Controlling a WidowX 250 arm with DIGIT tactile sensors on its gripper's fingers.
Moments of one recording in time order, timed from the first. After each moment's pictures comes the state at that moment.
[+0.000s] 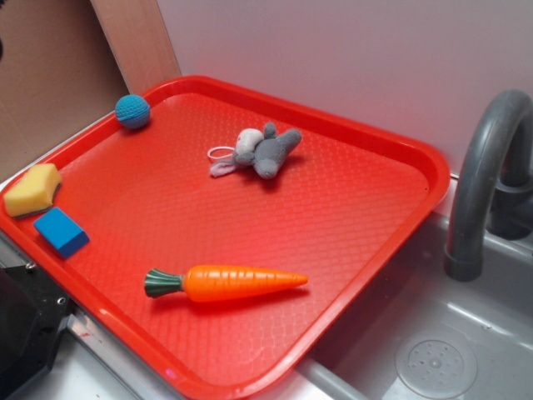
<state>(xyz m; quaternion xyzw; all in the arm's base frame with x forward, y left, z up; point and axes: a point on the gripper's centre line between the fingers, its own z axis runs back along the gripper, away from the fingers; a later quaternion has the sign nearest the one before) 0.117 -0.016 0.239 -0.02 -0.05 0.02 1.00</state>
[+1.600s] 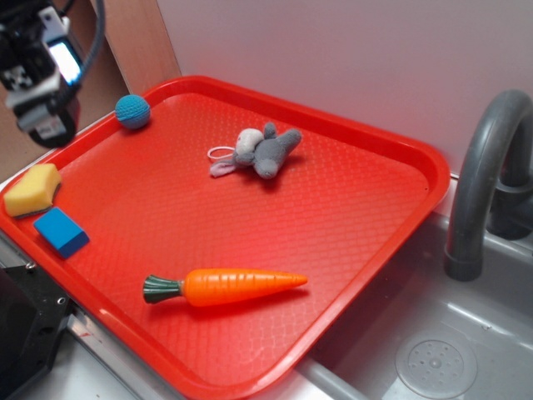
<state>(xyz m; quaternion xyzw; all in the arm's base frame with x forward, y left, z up) 0.153 -0.066 0.191 -0.02 -0.08 -0.26 0.96</state>
